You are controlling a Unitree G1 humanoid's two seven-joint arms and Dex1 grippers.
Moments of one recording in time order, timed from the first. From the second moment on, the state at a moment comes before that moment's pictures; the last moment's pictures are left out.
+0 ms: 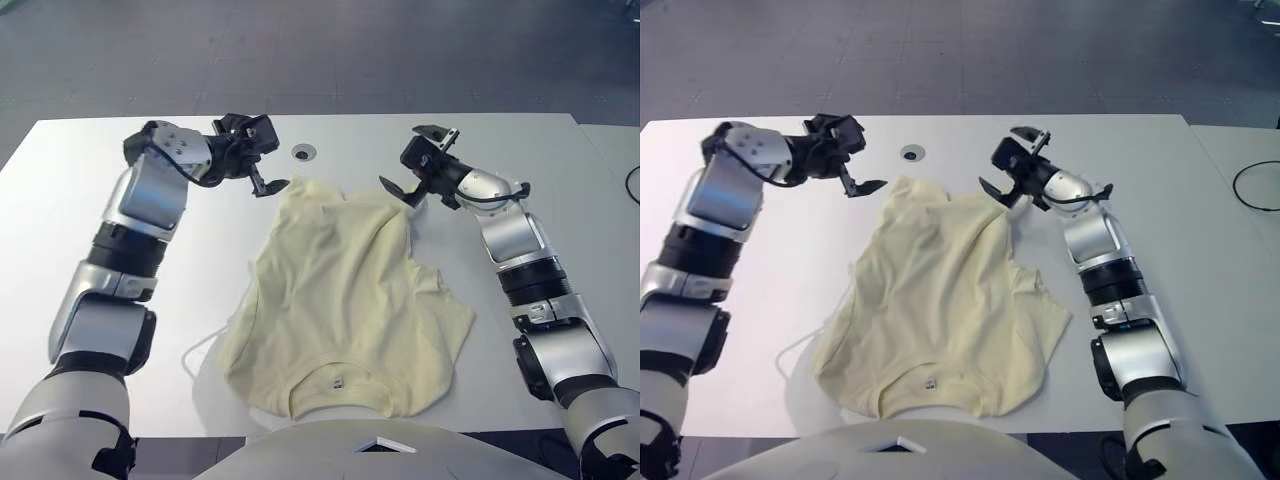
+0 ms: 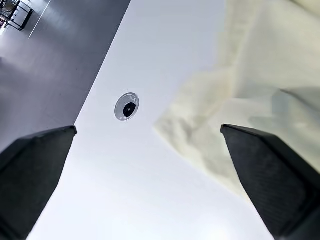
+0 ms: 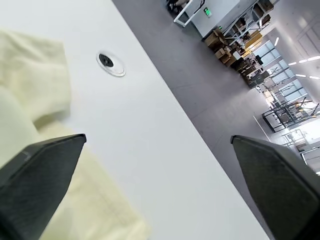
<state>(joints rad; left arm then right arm) -0.85 0.53 -0.31 0.45 0.16 0.29 -0.84 -0.63 -0.46 0.23 0.26 -0.20 0.21 0.55</state>
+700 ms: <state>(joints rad) -1.03 0.30 -0.29 1.33 0.29 0.00 -0.38 -0.53 -0.43 0.29 0.13 -0.22 0.32 0.60</state>
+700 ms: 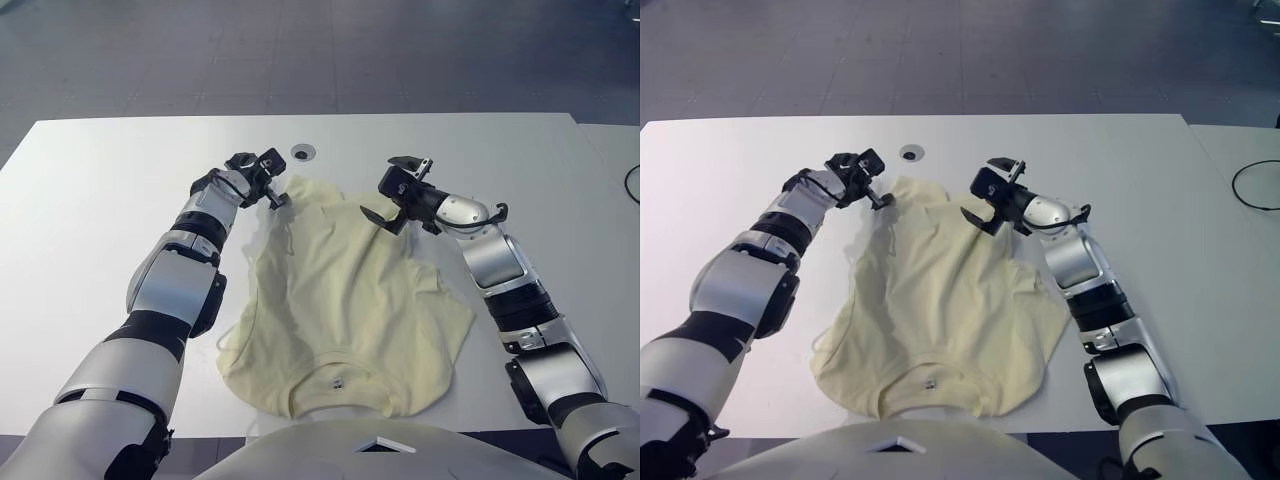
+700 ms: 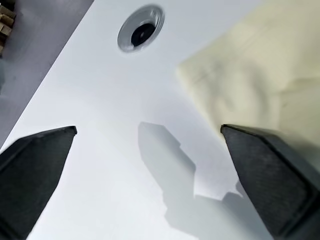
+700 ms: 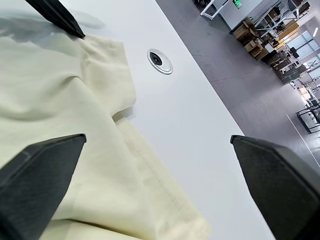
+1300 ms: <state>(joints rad) -1.00 0.36 -0.22 1.33 0.30 0.04 -0.27 -0.75 -0.35 0.17 0.65 -0.21 0.20 0.37</state>
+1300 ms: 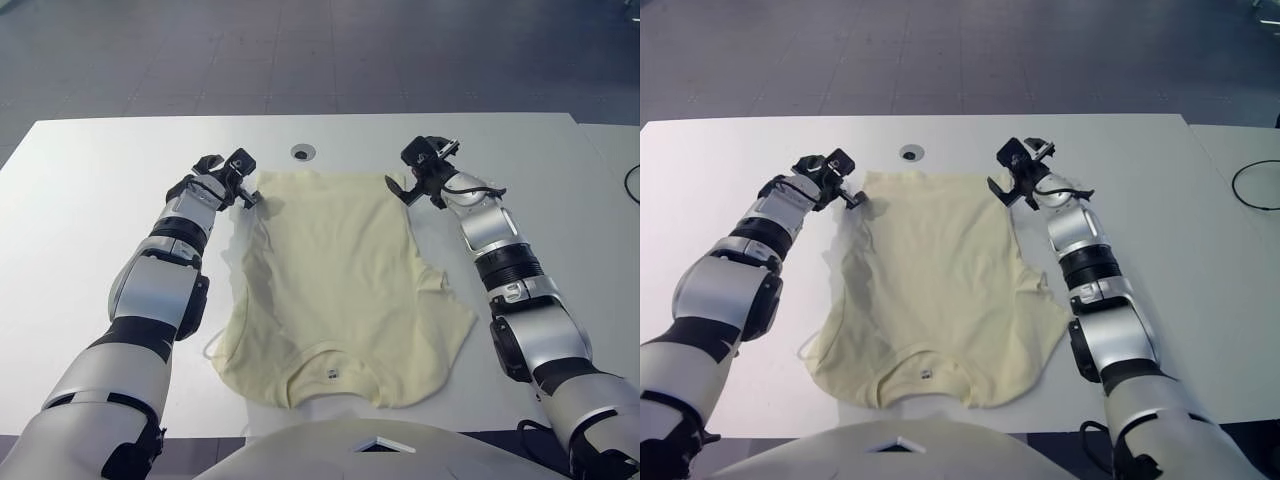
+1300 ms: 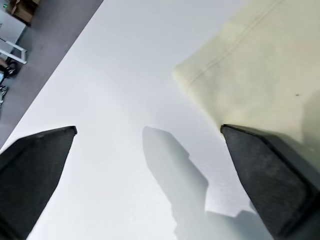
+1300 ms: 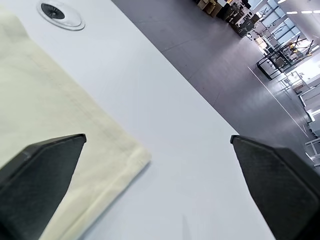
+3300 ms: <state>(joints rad) 0.39 0.59 0.49 -0.59 -0.86 1.49 -0.72 -0.02 0.05 -0.62 -0.97 0.30 1.49 0.26</state>
